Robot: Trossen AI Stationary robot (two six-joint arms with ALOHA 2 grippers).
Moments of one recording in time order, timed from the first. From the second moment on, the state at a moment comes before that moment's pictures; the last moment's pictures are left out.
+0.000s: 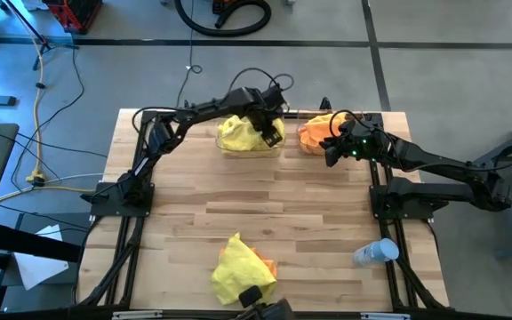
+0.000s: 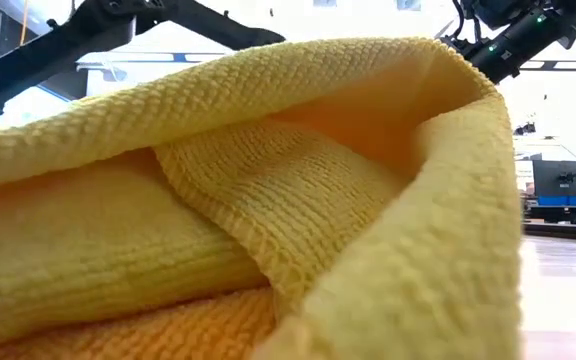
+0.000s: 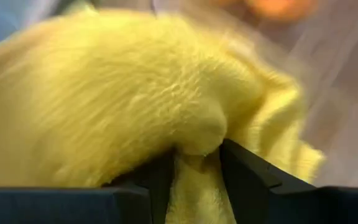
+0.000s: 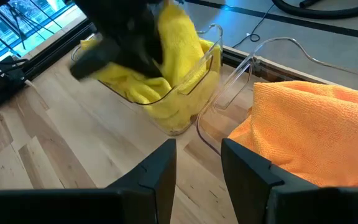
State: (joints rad) left arm 0.49 2.32 2.14 -1.01 0.06 -0.05; right arm -0.46 0.82 0.61 -0.33 0.11 0.41
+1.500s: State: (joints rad) left arm 0.51 2.18 1.90 -1.02 -0.03 -0.42; right arm -0.46 0.82 0.61 -0.33 0.11 0.41
